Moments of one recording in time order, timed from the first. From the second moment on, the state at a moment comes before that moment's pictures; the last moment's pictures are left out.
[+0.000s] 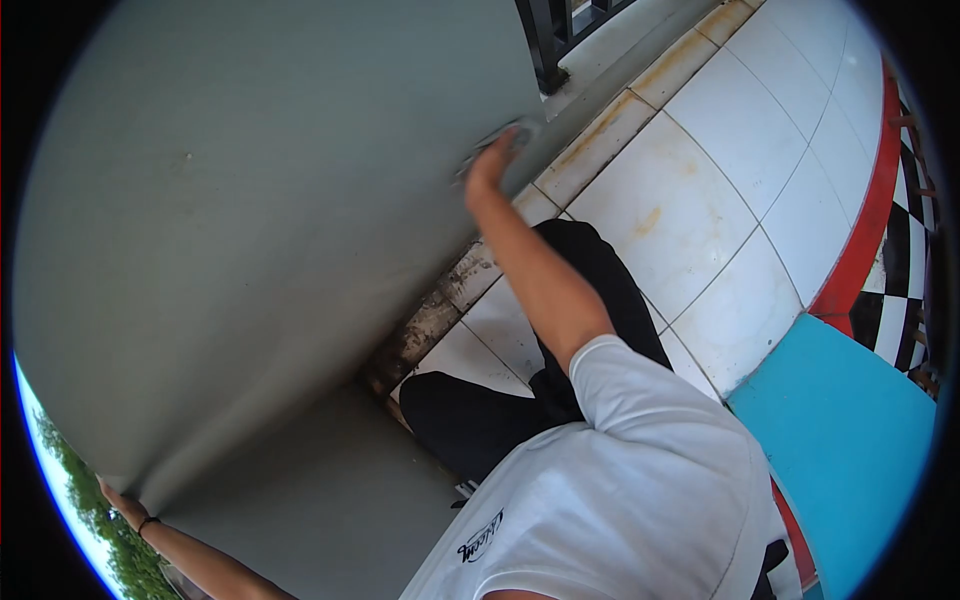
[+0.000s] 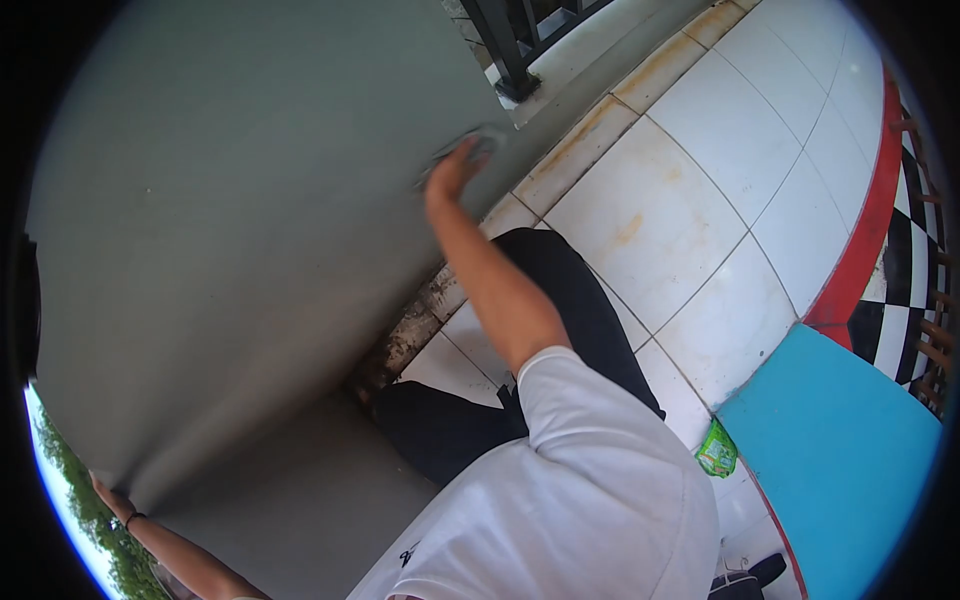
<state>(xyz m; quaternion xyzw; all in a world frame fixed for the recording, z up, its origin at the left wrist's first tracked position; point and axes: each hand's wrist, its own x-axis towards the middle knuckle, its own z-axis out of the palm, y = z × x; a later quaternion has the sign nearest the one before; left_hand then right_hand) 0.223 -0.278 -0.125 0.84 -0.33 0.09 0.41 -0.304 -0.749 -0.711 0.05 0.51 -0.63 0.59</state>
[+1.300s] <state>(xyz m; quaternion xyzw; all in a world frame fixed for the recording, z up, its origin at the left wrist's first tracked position) 0.208 -0.252 -0.164 0.84 -0.44 0.13 0.29 -0.284 -0.697 -0.470 -0.53 0.47 -0.68 0.19</state>
